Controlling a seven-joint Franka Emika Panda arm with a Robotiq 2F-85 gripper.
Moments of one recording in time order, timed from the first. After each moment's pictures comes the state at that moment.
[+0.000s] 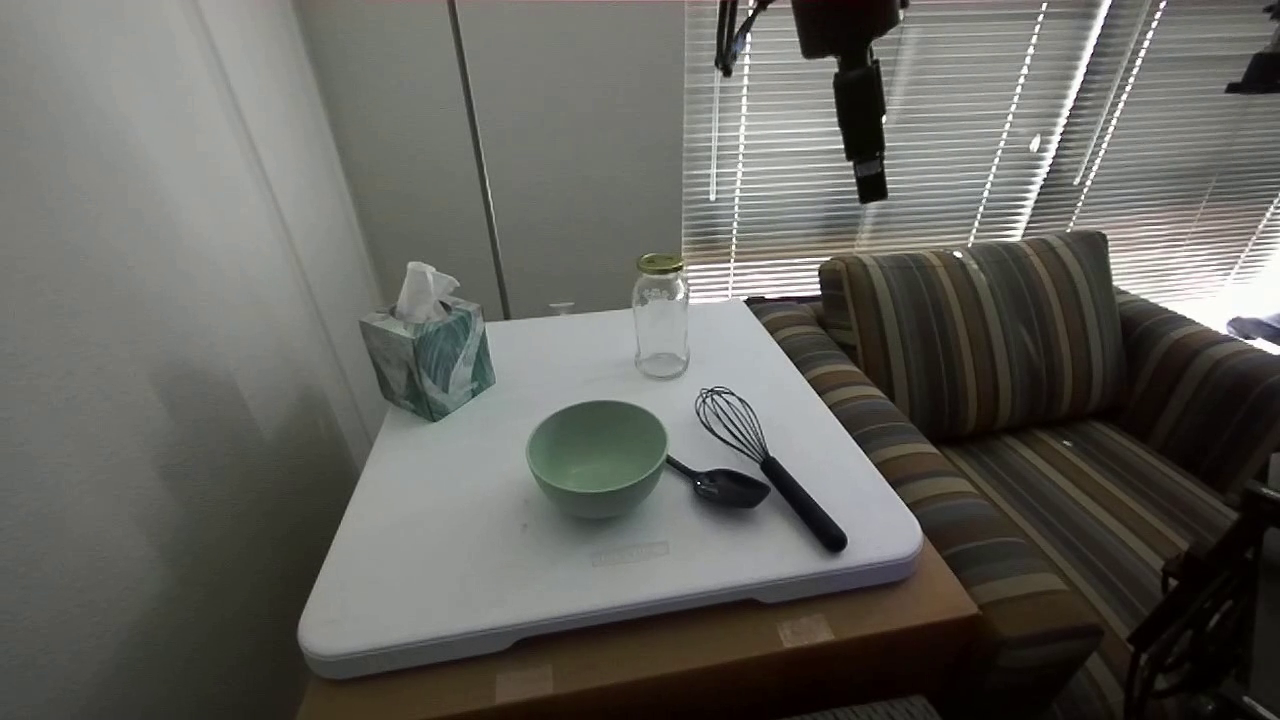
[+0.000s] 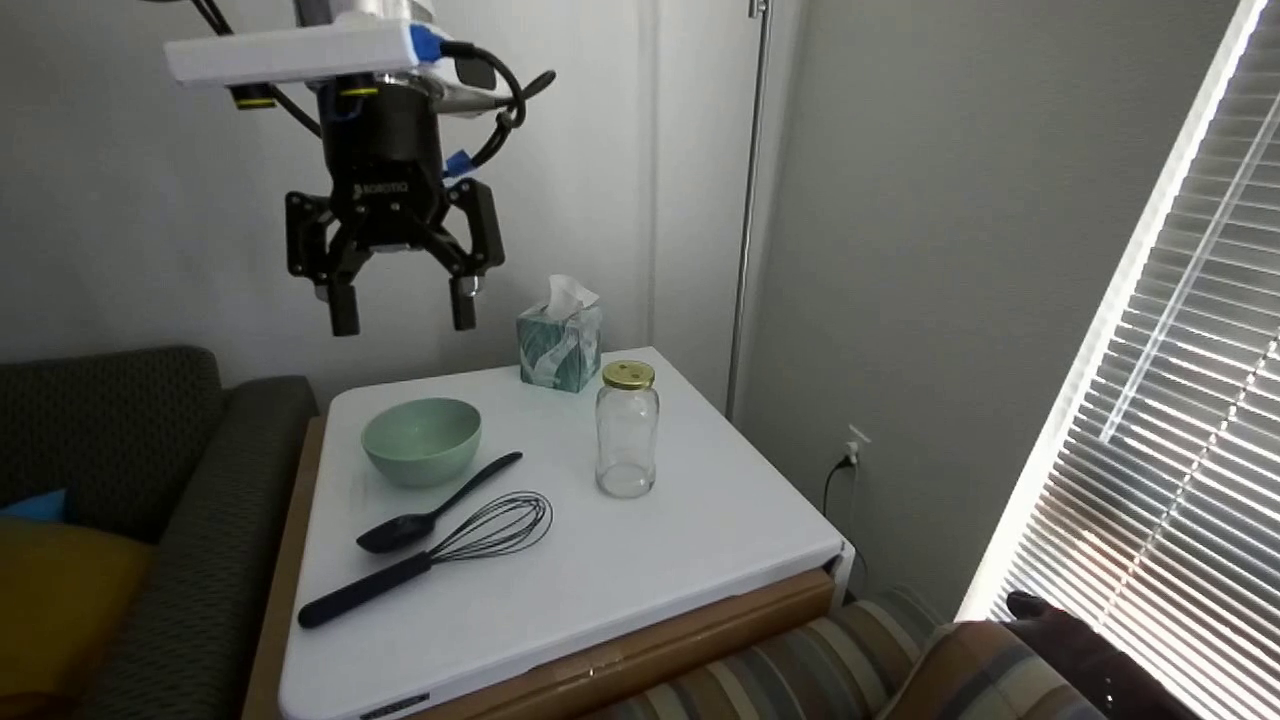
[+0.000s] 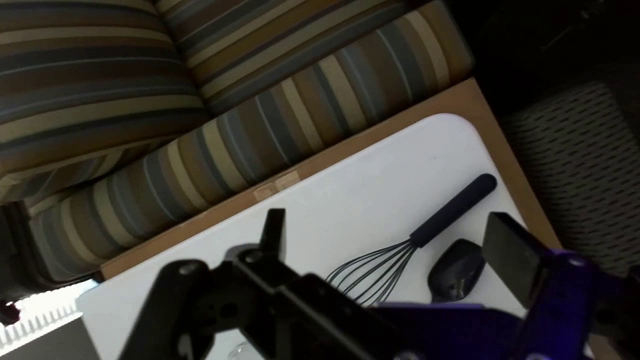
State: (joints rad) arm 0.05 0.21 0.04 -1.93 -0.26 1.88 -0.30
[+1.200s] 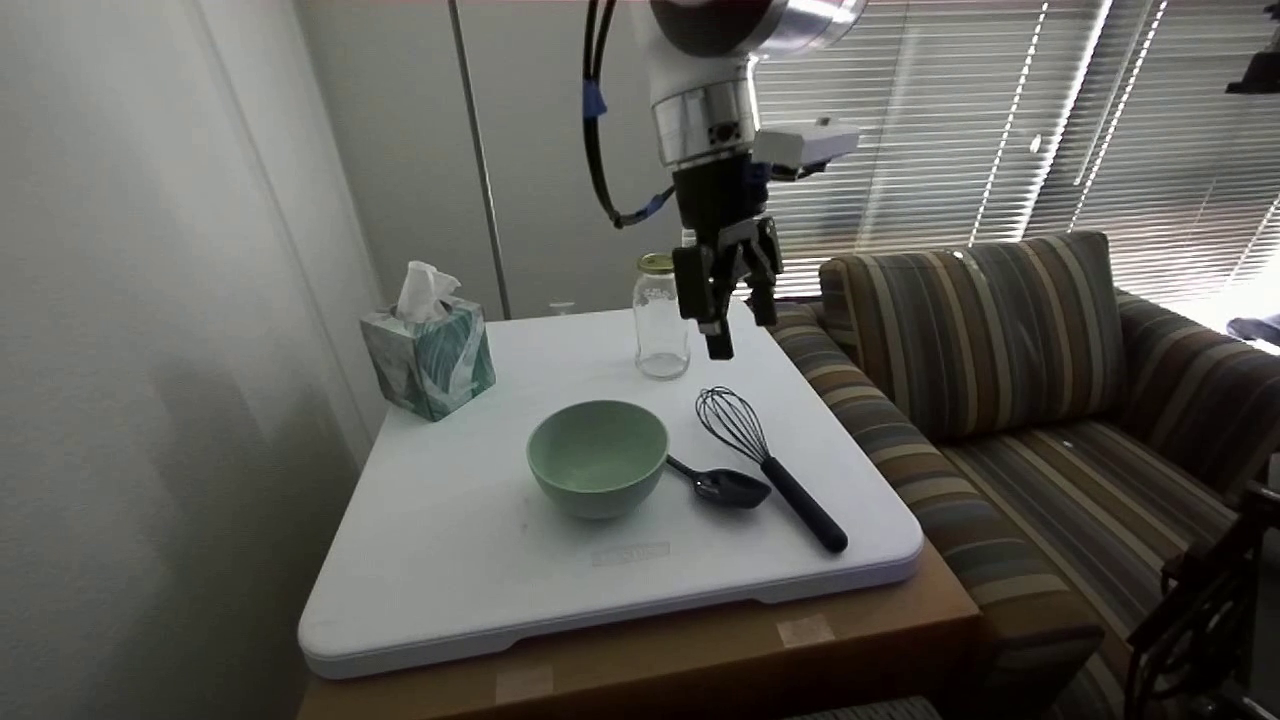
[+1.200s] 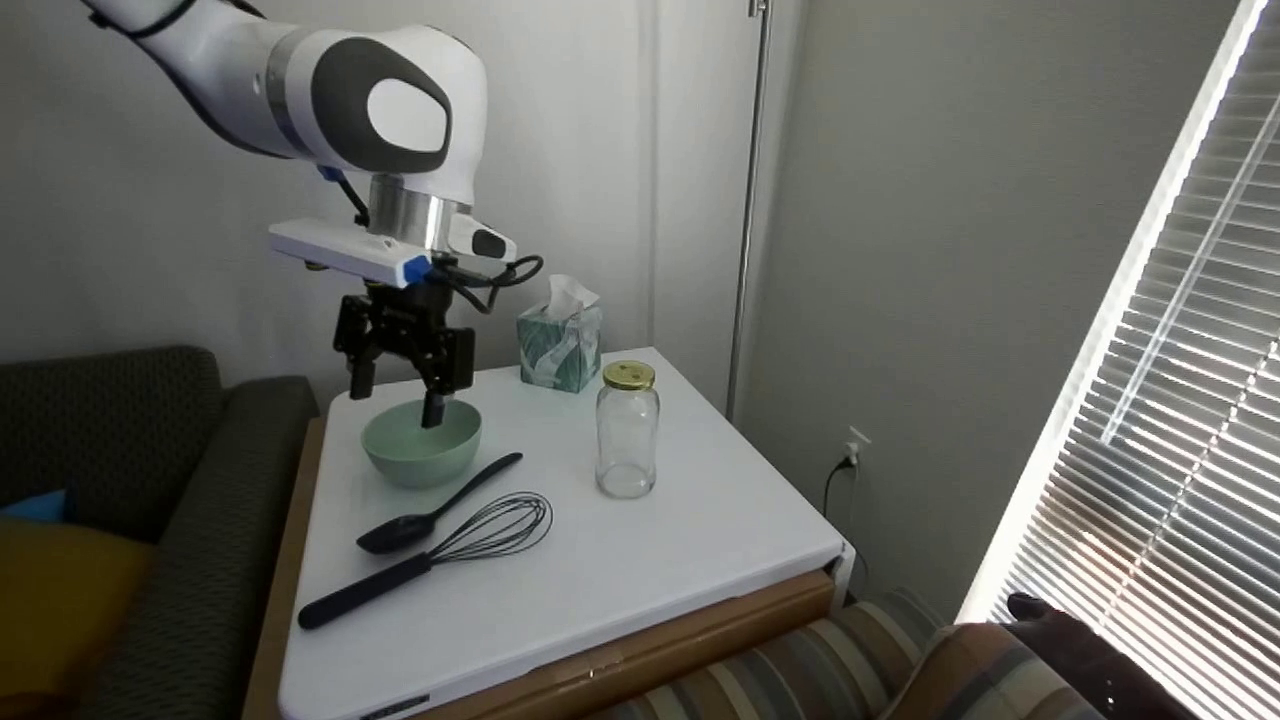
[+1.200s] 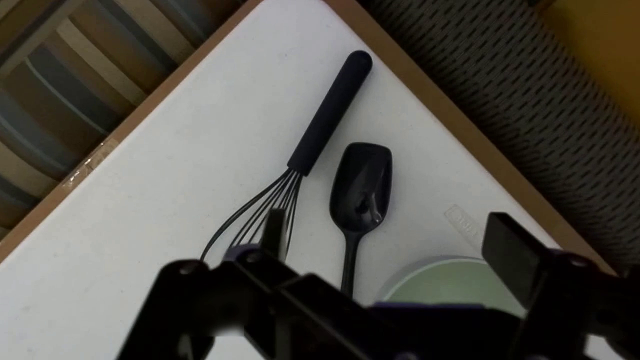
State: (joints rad) arm 0.08 0.57 0.09 -1.72 0.02 2.00 -0.06
